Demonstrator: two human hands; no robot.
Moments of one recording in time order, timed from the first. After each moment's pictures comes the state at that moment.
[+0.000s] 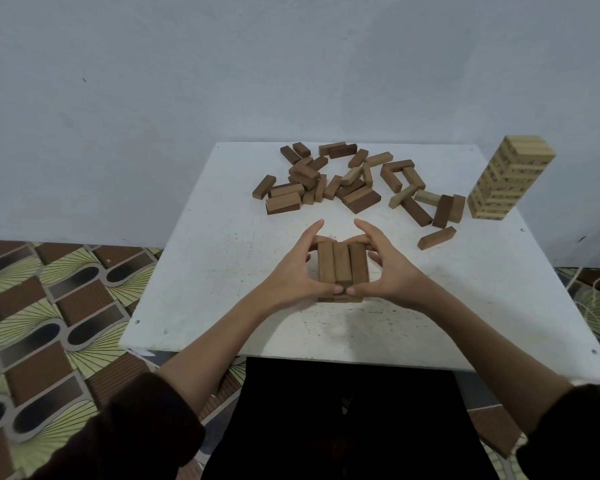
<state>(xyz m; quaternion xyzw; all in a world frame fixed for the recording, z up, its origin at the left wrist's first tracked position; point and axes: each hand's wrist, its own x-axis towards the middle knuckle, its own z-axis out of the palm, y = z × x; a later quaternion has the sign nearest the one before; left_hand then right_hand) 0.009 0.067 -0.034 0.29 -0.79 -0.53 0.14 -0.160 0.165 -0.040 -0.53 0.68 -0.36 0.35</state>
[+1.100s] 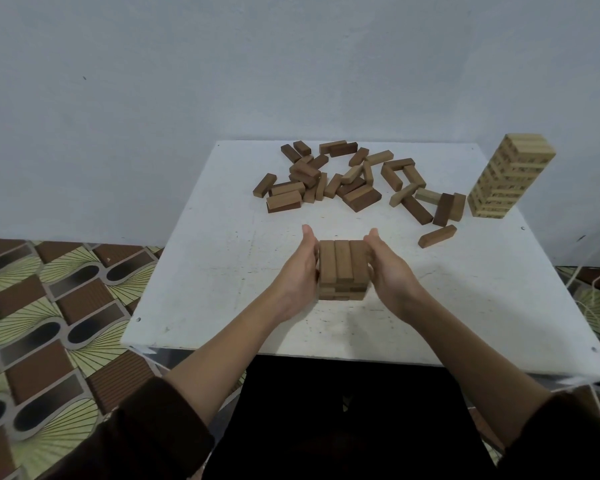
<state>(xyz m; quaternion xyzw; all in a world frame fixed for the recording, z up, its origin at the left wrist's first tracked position) 0.000 0.086 -0.020 0.34 -0.57 -0.74 0.14 -0.134 0.158 -0.046 -0.24 0.65 -0.54 0.48</state>
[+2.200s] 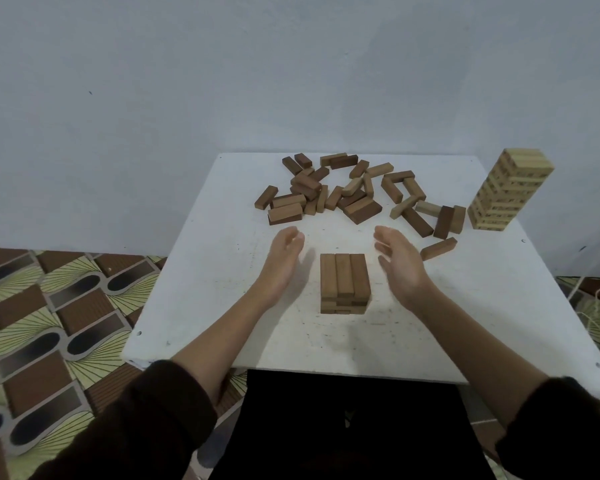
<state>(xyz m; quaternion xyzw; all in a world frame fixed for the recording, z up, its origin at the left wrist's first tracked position) -0.003 0.036 -0.043 0.41 -0.66 -0.57 0.25 -0.161 0.136 -0.038 -0.20 0.68 -0.60 0.38</state>
